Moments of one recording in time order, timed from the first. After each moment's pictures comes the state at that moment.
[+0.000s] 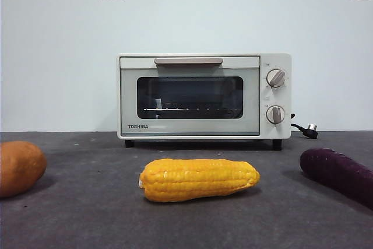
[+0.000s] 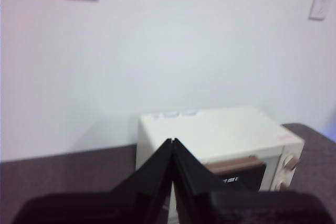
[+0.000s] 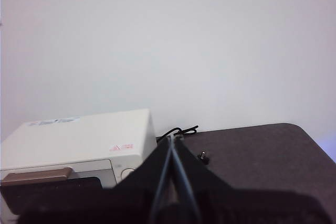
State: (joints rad) left arm 0.00 0.72 1.10 -0.36 0.32 -0.11; right arm -0.01 0.58 1.09 -0.51 -0.01 0.07
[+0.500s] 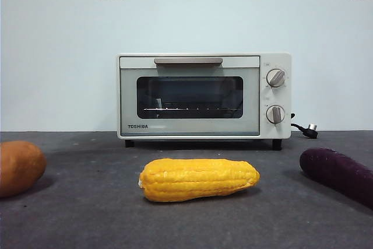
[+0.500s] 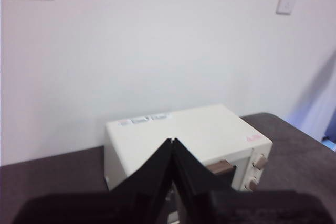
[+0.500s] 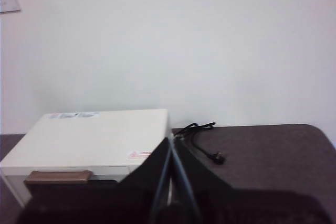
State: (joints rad) left arm -0.12 0.93 1.34 -0.46 0.32 -0.10; right arm -0.01 0.89 1.52 -0.72 -0.11 0.04
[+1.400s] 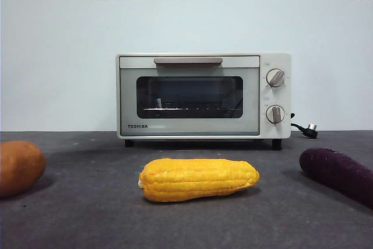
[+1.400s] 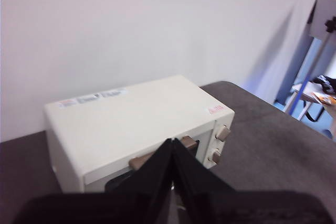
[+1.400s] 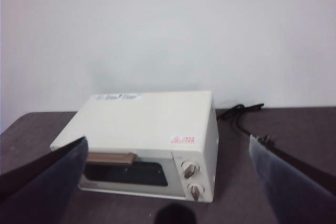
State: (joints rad) left arm -0.21 1.09 1.34 -0.41 0.42 -0.07; right arm -0.01 1.01 1.60 -0.78 -0.28 0.09
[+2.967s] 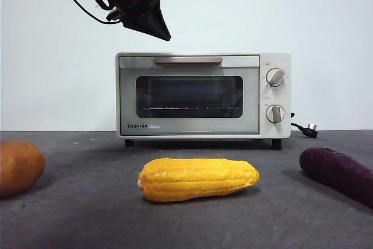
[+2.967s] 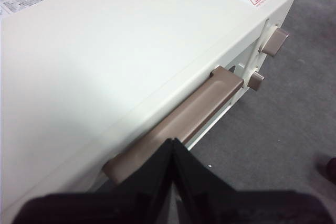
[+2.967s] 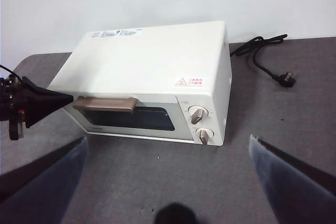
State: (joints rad) left arm -0.39 1.82 1.68 -0.42 0.32 0.19; right arm -0.01 1.14 1.60 -0.91 -0.35 0.06
